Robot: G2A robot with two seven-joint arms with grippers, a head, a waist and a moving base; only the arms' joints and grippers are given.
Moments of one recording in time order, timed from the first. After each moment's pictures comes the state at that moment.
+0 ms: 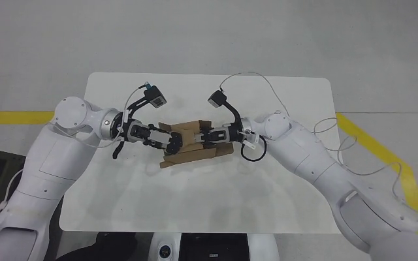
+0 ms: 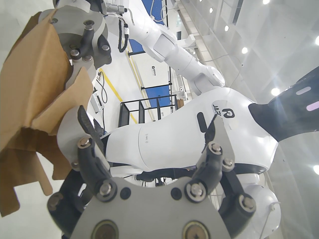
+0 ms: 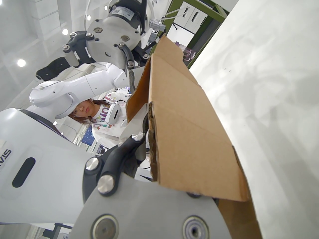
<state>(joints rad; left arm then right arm) 0.77 -0.87 -1.06 -1.44 -0.76 -0.19 -1.53 -0.45 -1.29 0.41 -0.96 0.73 -0.76 1.06</state>
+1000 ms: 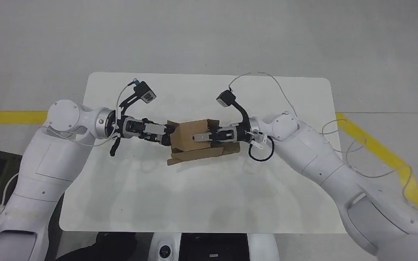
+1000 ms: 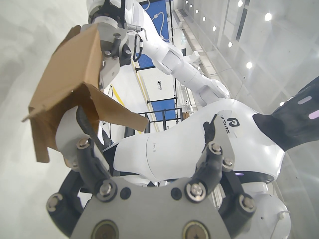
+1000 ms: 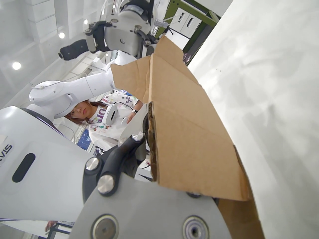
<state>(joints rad) 0.80 -0.87 -1.12 -1.40 -0.72 -0.22 -1.48 -0.47 -1.22 0.42 -1.01 0.72 -0.76 1.06</state>
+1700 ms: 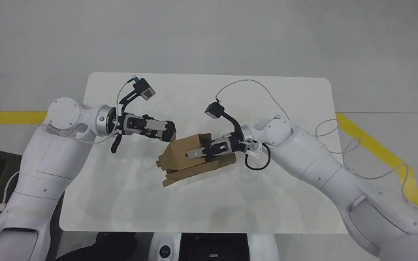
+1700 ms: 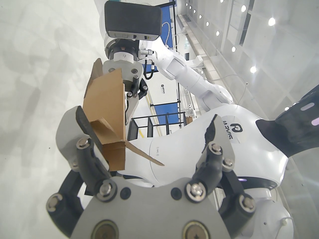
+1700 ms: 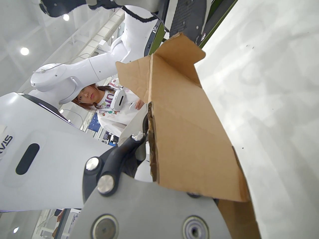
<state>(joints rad) 0.79 -0.89 -1.13 -1.39 -0.71 -0.22 -1.47 -0.47 -1.22 0.36 -1.11 0.75 -0.72 1.10</state>
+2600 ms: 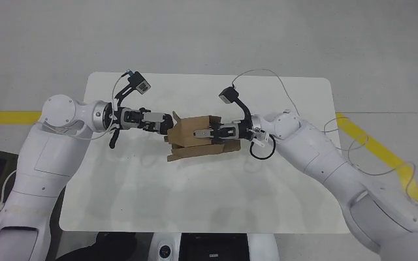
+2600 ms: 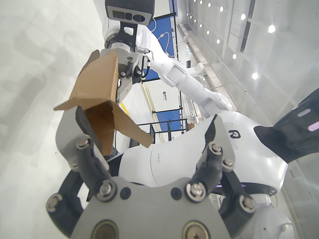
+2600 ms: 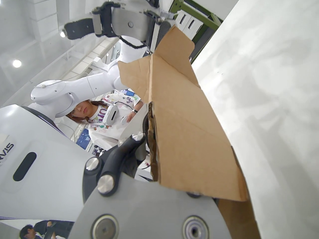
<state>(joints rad) 0.78 -0.89 -1.16 -1.38 -0.69 -0.21 -1.44 -0.44 -1.22 0.39 -0.98 0.75 -0.83 1.00</state>
